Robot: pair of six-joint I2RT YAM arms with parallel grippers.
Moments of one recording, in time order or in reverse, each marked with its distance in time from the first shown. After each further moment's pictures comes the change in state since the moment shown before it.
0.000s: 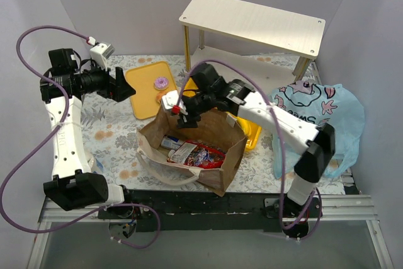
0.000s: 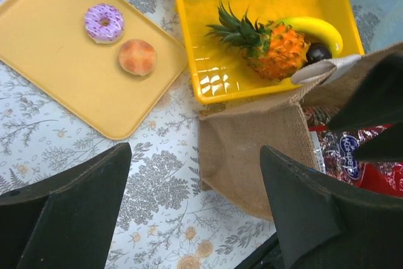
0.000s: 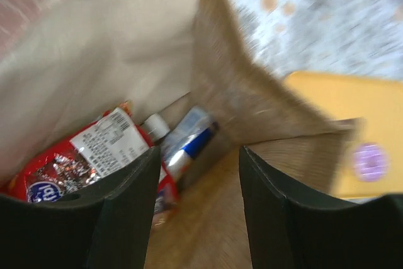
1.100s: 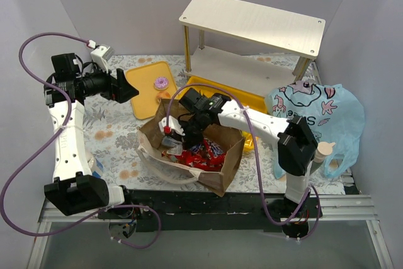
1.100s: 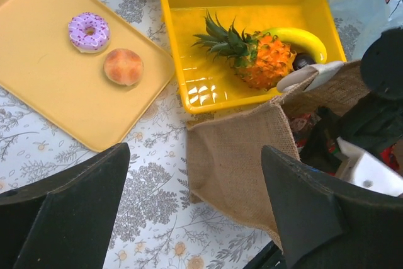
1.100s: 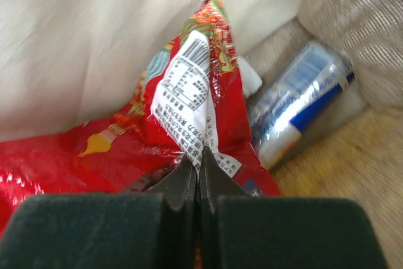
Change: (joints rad) left arm -0.001 -0.050 -0.113 0.128 0.048 -0.076; right arm 0.063 0.188 -0.126 -0.137 0.090 0.072
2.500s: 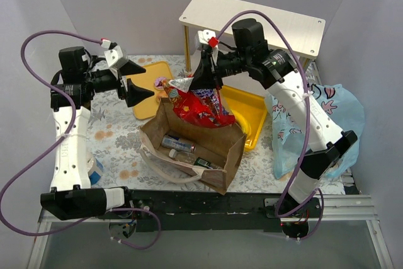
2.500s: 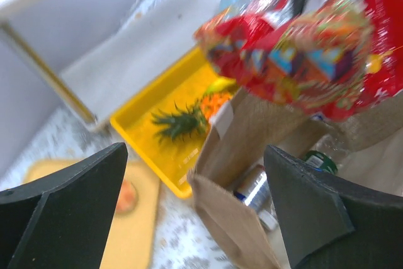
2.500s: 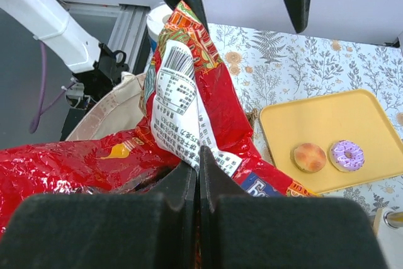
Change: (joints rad) left arm -0.128 -0.038 0.031 0.082 0.330 0.291; right arm -0.303 -0.184 0.475 0.047 -0.379 0.384
